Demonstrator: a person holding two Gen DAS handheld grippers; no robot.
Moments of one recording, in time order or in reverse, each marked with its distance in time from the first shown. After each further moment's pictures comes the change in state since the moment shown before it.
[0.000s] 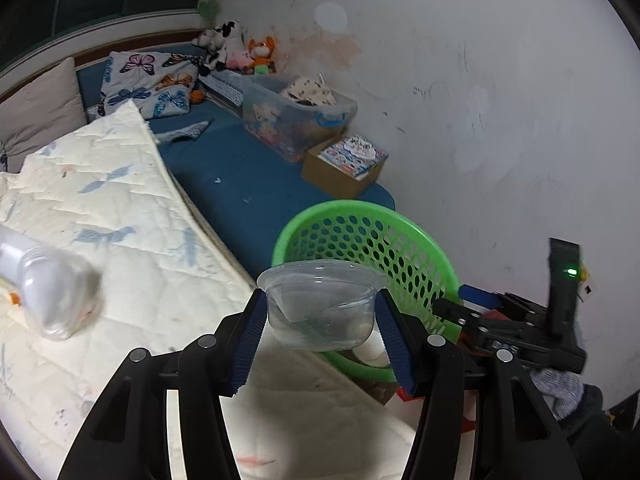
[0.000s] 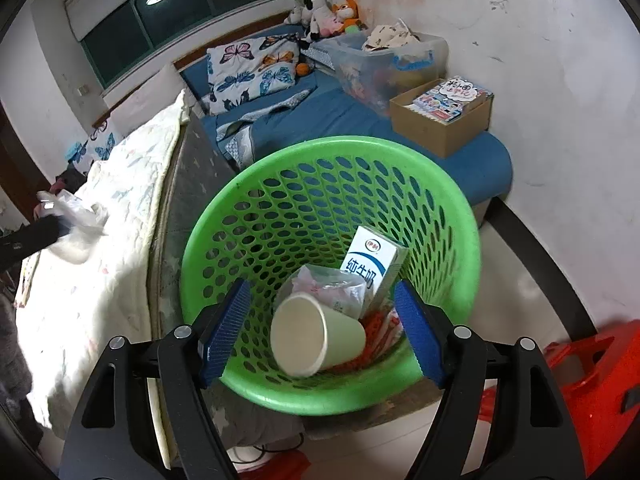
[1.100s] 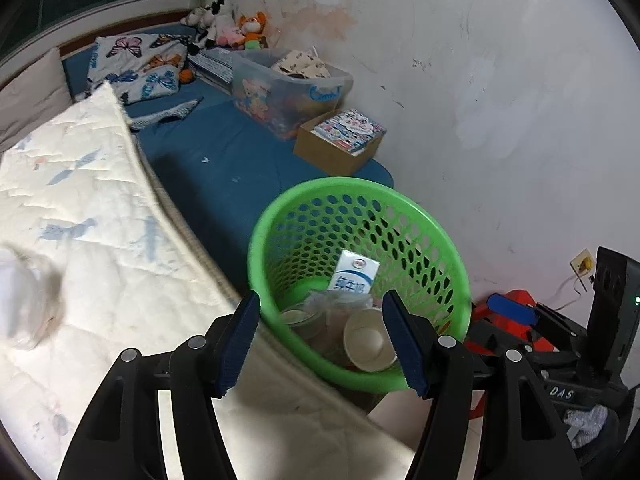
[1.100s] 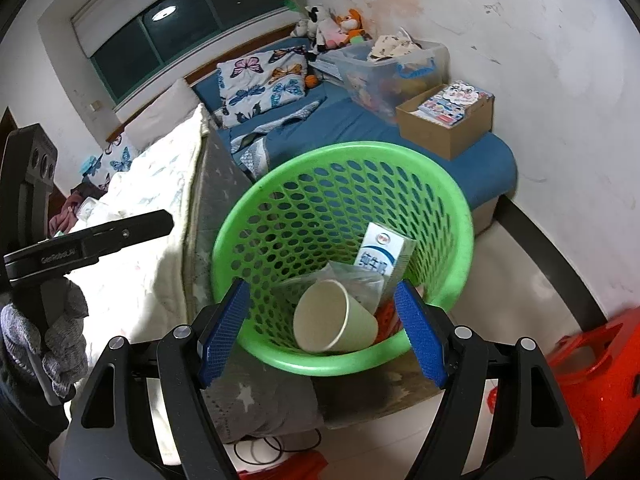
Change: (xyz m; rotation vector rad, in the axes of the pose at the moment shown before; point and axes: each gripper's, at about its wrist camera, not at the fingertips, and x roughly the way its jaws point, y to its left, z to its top) left arm 0.029 -0.009 0.002 0.007 0.071 0.002; right arm -0.027 0.014 -0.011 0.010 -0.034 0.060
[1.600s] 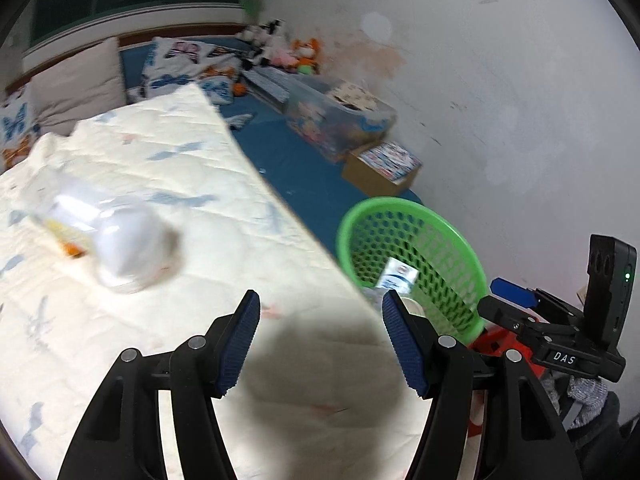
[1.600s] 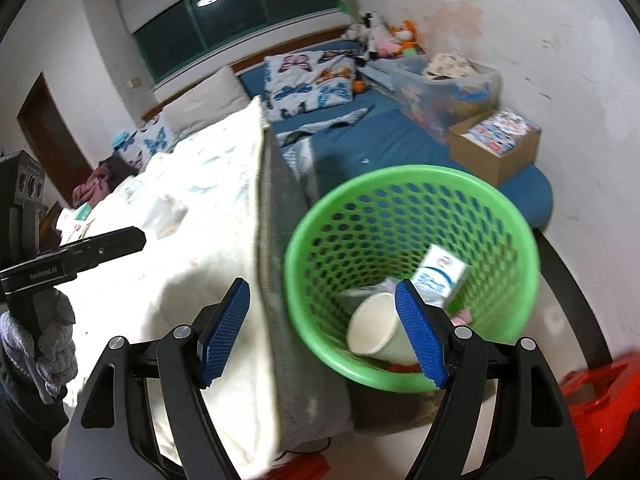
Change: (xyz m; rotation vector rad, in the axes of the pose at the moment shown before) left arm -0.090 0.071 -0.044 -0.123 -0.098 0.085; right arm 0.007 0.073 0.015 -0.141 0.002 0.096
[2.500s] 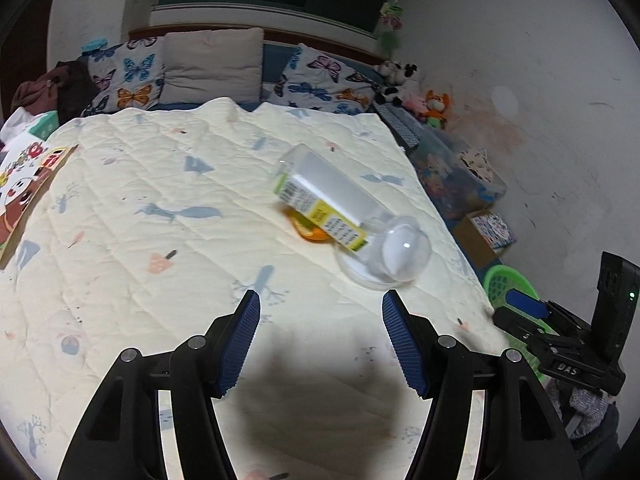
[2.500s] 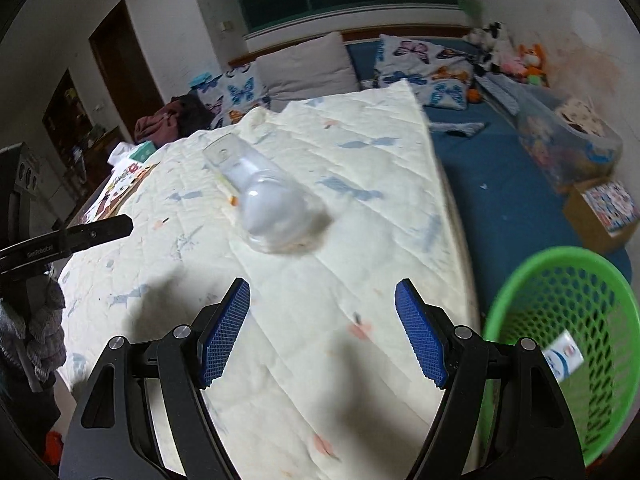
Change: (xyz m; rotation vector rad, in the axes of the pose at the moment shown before) left arm -0.094 0.166 -0.033 -0.304 -0.116 0.260; right arm 0.102 0.167 0.043 -0.279 0.082 0.202
